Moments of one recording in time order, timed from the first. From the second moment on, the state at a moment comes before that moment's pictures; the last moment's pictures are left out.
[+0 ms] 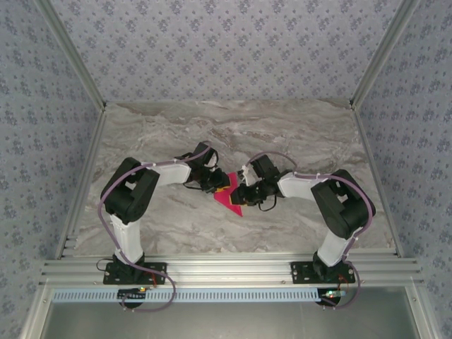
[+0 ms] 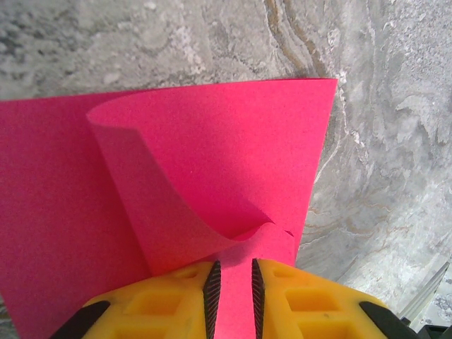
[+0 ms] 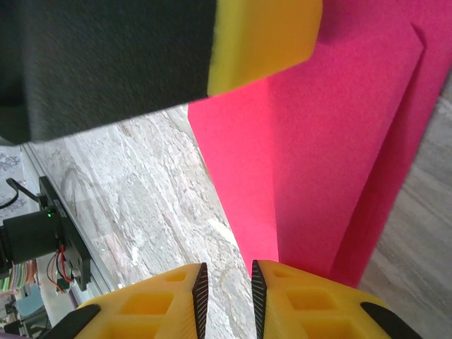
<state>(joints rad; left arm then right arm) -0.60 1.93 1.09 -0.23 0.48 -0.86 0.58 1.73 0.83 -0.16 -0.68 0.49</state>
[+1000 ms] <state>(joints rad) -0.60 1.93 1.09 -0.23 0.48 -0.86 0.62 1.73 0.84 -0.31 -0.59 0.41</state>
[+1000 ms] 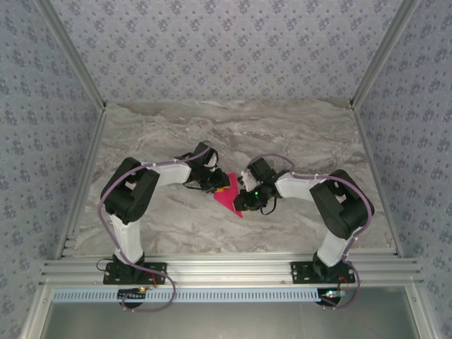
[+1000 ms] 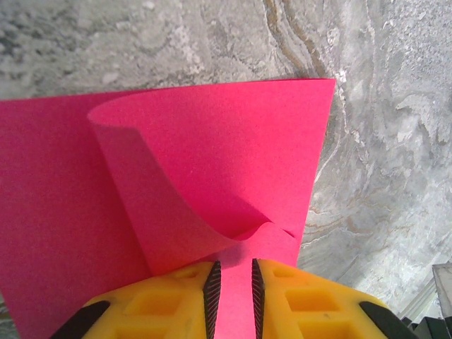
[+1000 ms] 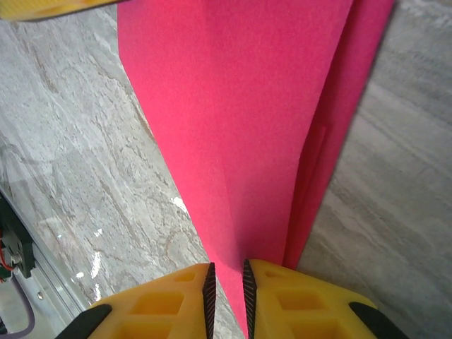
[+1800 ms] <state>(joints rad) -0.60 1.93 1.09 -0.24 0.48 -0.86 0.64 1.63 0.83 -0.42 -0.53 0.40</state>
